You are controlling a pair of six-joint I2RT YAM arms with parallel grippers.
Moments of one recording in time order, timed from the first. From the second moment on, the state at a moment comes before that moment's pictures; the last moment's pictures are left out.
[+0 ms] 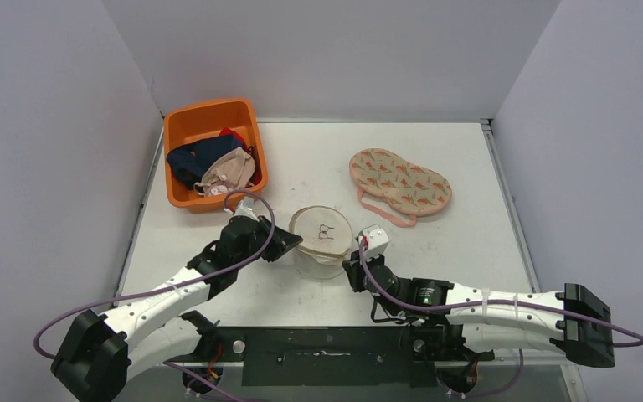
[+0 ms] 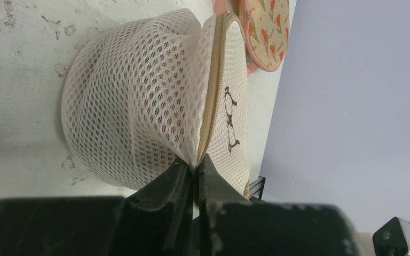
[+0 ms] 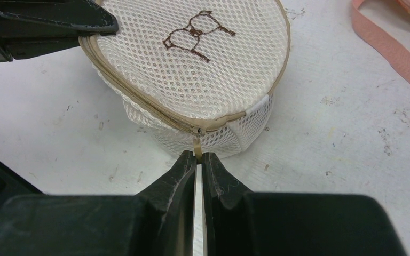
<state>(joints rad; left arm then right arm) -0.64 0.99 0.45 0.06 0.04 -1.28 1.26 0.97 0.47 -0.02 0.61 0.51</state>
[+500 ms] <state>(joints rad) -0.64 0.98 0.43 0.06 0.05 -1.30 1.25 1.00 0.46 -0.03 0.64 0.59</state>
